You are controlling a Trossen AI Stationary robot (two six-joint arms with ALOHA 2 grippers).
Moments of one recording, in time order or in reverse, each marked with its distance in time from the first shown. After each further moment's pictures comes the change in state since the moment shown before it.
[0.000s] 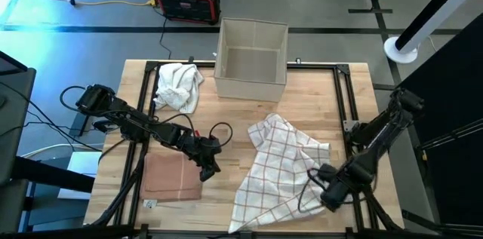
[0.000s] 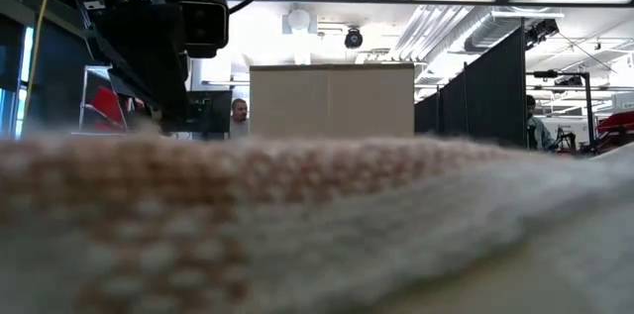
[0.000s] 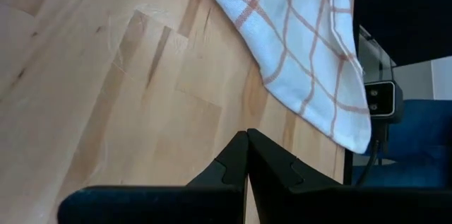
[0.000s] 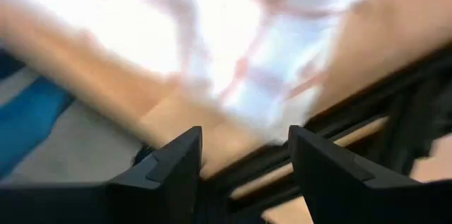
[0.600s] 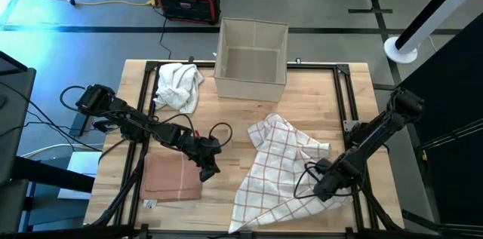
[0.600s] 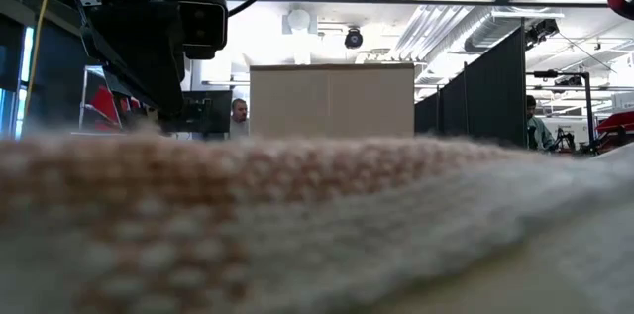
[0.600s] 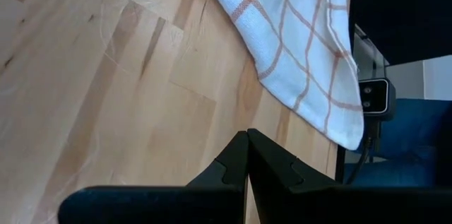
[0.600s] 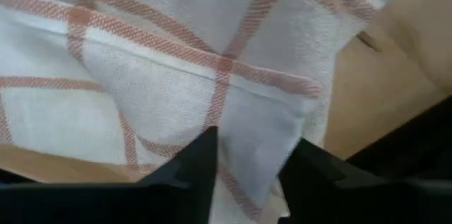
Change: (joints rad) left arm -0.004 0.000 0.000 -0.001 0.027 -0.026; right arm -0.035 -0.001 -0.219 0.274 -0.017 0.097
